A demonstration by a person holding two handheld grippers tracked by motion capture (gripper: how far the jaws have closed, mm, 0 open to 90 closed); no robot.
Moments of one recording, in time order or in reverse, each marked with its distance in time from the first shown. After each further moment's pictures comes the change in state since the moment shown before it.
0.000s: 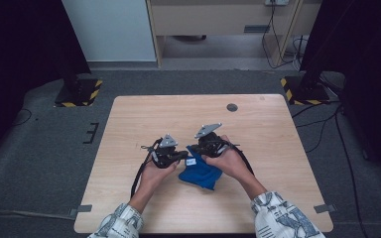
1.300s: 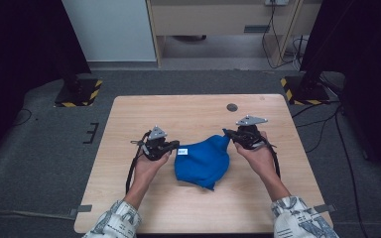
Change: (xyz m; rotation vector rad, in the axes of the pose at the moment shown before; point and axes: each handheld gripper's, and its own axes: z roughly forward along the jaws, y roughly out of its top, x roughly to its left) left arm 0.024 0.012 -0.021 -0.095 0.083 -0.047; right arm -0.066 -0.049 -0.070 -0.157 -0.273 0.238
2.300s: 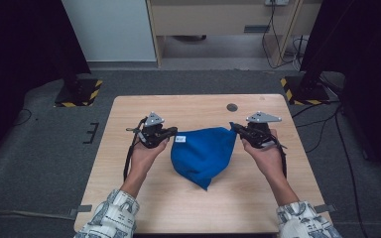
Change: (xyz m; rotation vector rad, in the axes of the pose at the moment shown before) left arm 0.006 0.044 -0.019 -0.044 0.034 0.025; right arm 0.002 0.016 -0.042 -0.099 -0.051 0.025
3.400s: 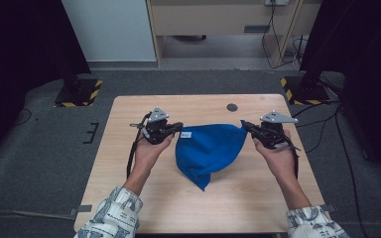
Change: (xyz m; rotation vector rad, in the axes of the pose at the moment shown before) left arm -0.017 0.022 -0.002 -0.027 -0.037 0.020; right arm -0.015 0.001 -0.033 -0.044 -0.034 0.029
